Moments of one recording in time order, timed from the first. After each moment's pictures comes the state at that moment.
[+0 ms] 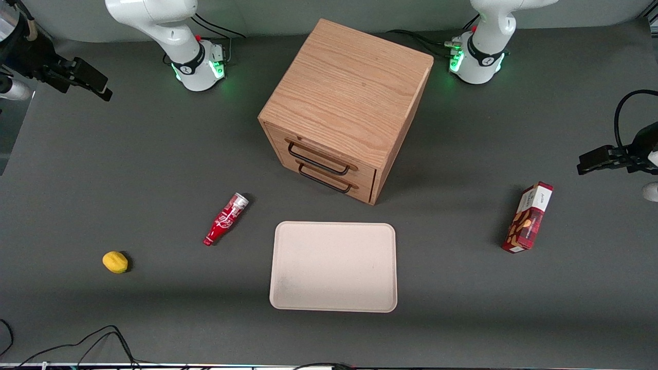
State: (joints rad) arm 0.07 -0.16 0.06 -1.57 0.02 1.34 0.38
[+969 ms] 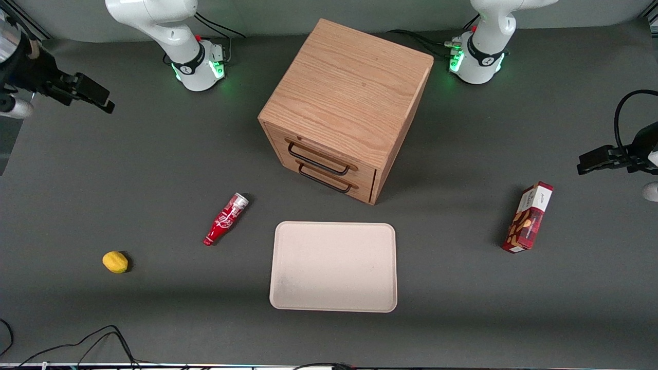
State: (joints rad) arm 0.07 -0.06 0.05 -1.50 0.07 1.36 0.40
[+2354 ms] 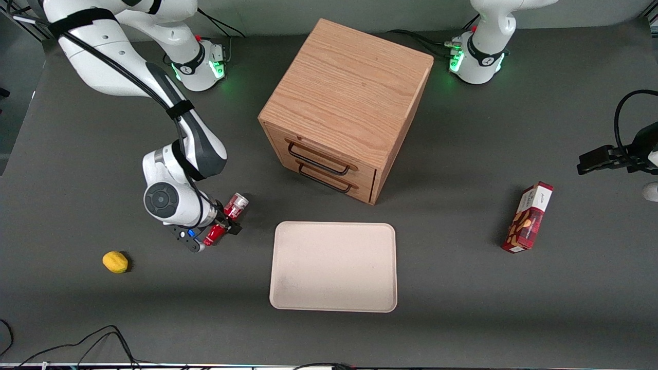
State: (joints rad) arm 0.07 0.55 0.24 -1.79 -0.11 2.19 1.07
